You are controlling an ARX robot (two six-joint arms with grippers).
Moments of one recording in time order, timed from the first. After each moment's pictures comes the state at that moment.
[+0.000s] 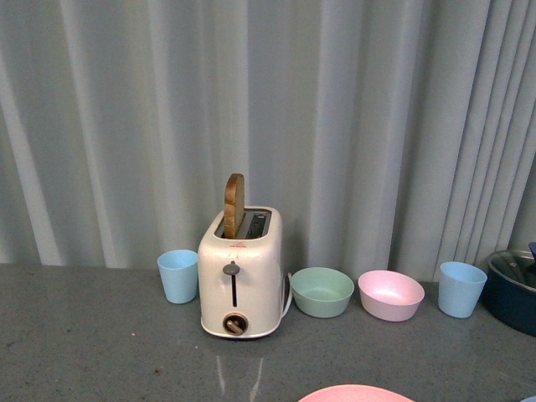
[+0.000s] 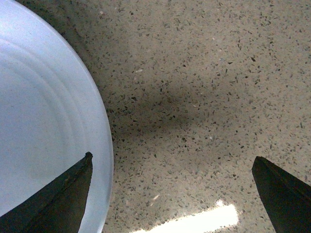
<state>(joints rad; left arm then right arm) 0.00 0.00 0.03 0.00 0.00 0.00 -0.66 1.99 0.84 0.20 -0.15 -0.38</state>
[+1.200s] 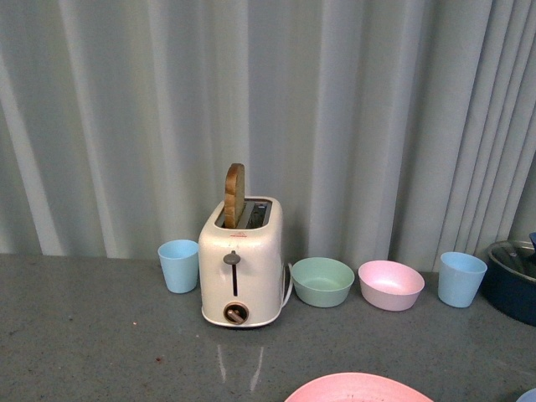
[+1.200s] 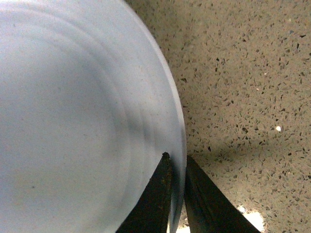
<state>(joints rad) 0.00 0.00 0.03 0.00 0.00 0.00 -0.64 2.06 0.78 0.31 -0.22 -0.32</state>
